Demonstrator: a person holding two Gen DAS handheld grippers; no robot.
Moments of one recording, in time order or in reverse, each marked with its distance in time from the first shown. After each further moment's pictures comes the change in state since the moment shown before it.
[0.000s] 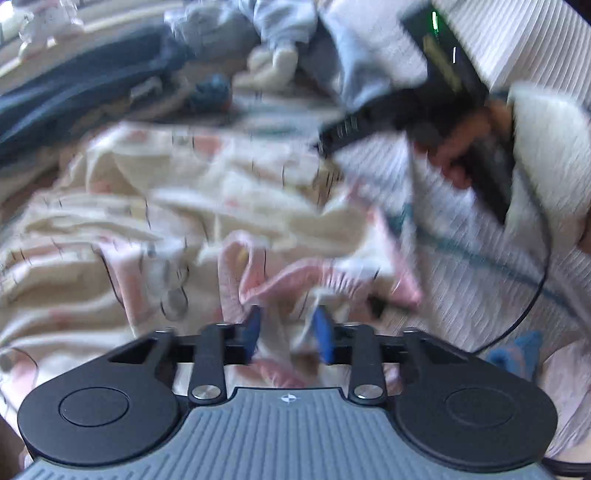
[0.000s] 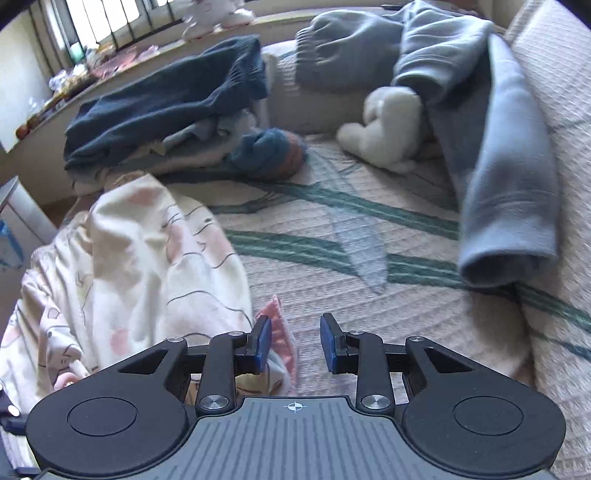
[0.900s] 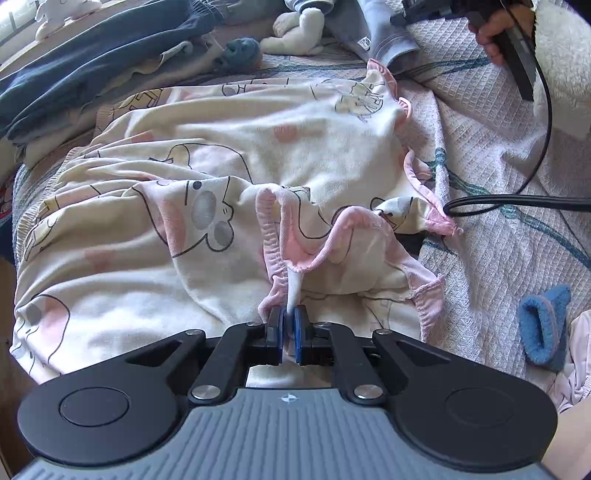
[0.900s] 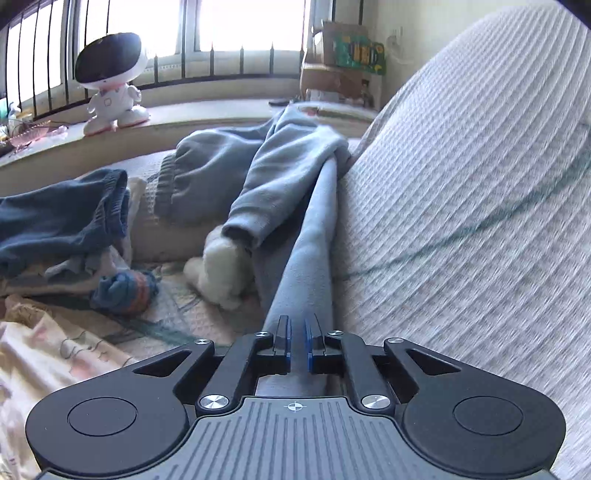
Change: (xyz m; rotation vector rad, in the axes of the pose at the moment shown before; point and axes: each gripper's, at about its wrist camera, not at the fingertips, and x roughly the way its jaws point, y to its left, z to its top) left arm -0.019 0.019 -0.021 0.006 0.036 0.076; right arm -0.064 -0.065 0.039 0.087 -0.256 -0.300
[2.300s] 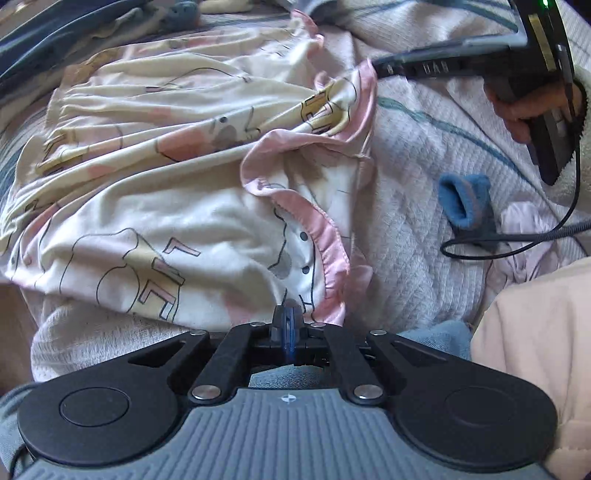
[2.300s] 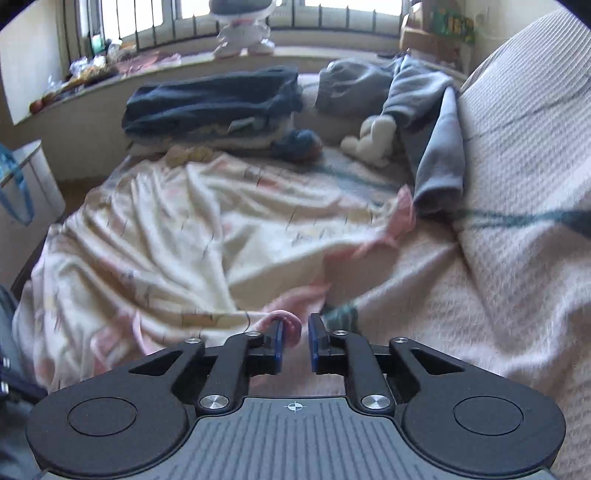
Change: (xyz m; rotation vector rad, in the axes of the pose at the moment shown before) left arm -0.047 -0.006 -0.063 0.086 0.133 -0.183; right arm -0.128 0.100 -0.112 -0.130 0.104 0.148
